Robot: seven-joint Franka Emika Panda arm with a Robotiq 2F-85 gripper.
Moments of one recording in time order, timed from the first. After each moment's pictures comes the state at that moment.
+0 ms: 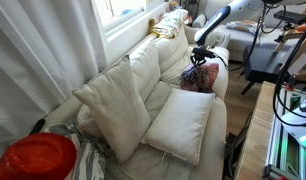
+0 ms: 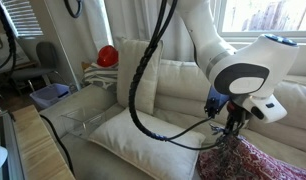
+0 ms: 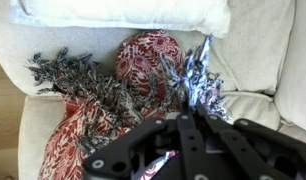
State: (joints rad) arm -0.69 1.08 0.13 -1.49 0.15 2.57 0.55
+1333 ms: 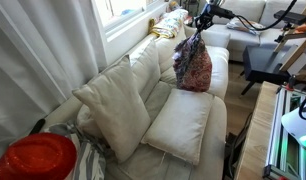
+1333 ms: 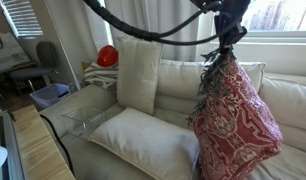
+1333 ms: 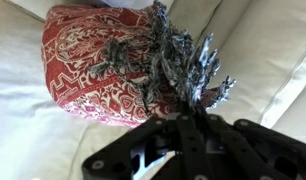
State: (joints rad) arm -0.50 0.30 0.01 -2.02 0.41 2.53 -0.03
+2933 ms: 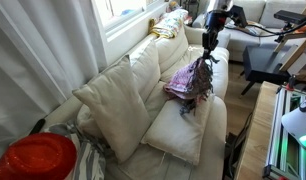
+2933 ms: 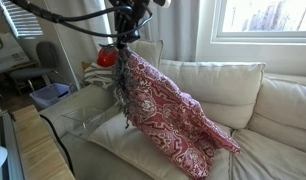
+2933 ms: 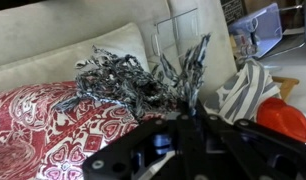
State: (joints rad) arm -0.17 -0.04 -0.10 -2.39 0.57 1.96 -0.50
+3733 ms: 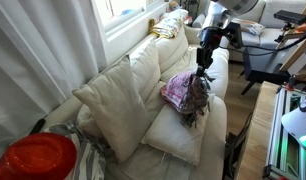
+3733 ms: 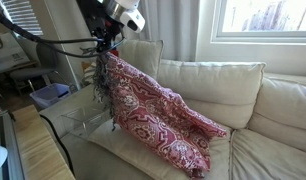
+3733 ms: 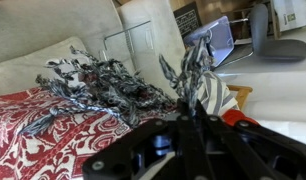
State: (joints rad) arm -0.07 -0.02 -0.05 -2.50 0.85 1.99 -0.58
